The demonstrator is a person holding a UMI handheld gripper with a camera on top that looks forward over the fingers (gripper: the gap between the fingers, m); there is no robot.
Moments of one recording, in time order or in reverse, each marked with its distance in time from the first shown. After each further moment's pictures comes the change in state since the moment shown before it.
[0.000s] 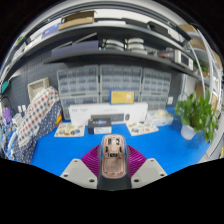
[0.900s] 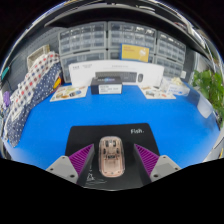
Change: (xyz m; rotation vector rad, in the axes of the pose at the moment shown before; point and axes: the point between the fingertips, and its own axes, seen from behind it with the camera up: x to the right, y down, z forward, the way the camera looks) arm -0.026 0.157 0.077 -0.274 -0.069 -0.035
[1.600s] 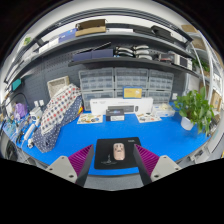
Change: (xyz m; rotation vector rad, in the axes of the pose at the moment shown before) arm -0.024 -0.052 -0.265 0.221 -0.058 0.010
